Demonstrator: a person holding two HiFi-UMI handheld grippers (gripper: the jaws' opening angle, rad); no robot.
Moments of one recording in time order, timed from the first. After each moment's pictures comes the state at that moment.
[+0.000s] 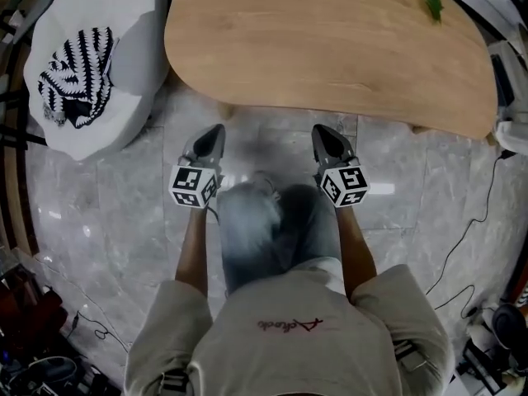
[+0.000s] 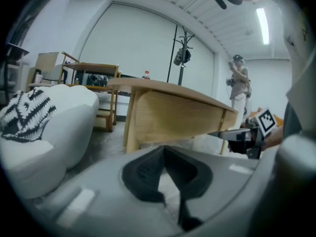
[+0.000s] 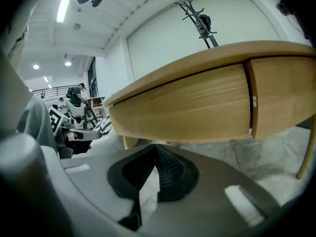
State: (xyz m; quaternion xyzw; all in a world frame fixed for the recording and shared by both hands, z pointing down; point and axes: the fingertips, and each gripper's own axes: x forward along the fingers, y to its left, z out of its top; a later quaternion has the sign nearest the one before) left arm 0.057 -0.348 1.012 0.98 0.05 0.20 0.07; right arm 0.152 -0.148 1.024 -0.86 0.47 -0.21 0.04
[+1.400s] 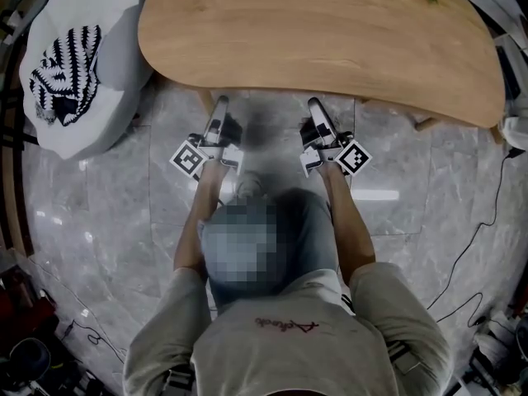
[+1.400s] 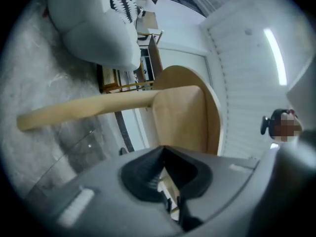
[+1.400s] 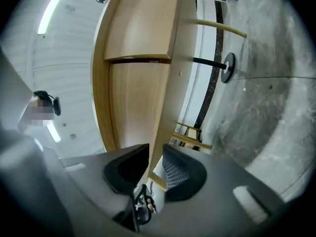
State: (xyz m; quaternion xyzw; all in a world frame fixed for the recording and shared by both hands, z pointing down) left arm 0.117 -0.320 1.057 0.81 0.10 -0.10 0.57; right arm 0.211 -0.118 1.065 -0.67 0.49 -0.16 0.53
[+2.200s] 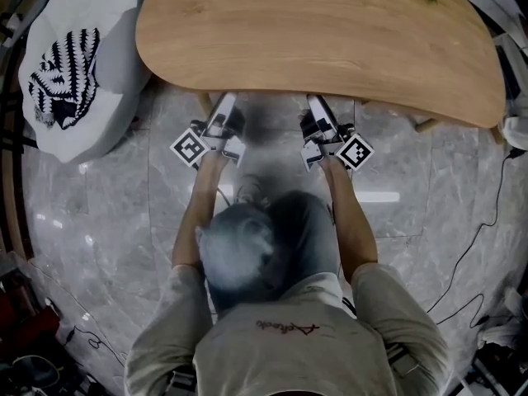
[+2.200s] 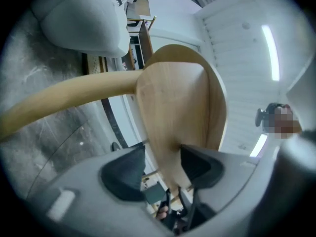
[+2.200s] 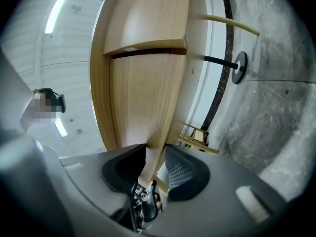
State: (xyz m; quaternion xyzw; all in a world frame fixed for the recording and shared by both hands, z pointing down) left arm 0.151 -0.307 1.044 0.82 0.17 -0.08 0.54; right arm 0.223 -0.129 1.045 -0.66 0.53 -0.14 0.52
